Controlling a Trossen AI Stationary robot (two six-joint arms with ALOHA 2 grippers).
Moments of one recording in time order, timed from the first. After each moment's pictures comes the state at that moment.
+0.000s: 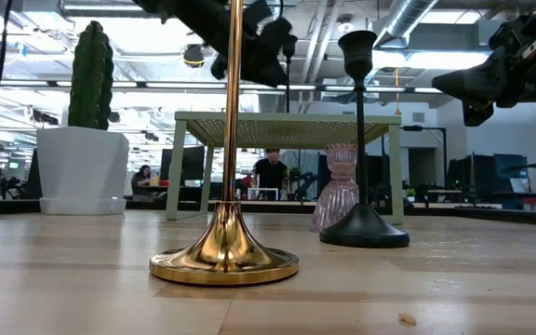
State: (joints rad) left arm 0.08 1.41 1.13 0.04 -0.53 0.00; right arm -0.01 0.01 0.00 0.04 0.16 0.12
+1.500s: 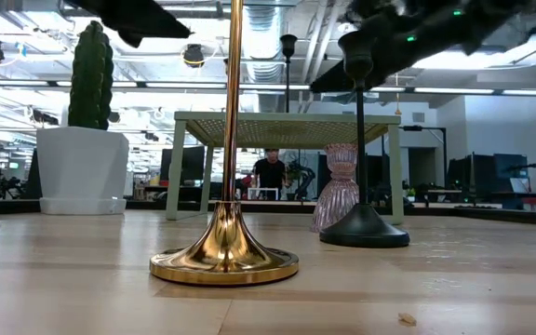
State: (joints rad) left arm -0.31 0.76 0.63 -0.03 -0.55 0.07; right arm -0.01 1.32 0.69 0.26 0.21 -0.16
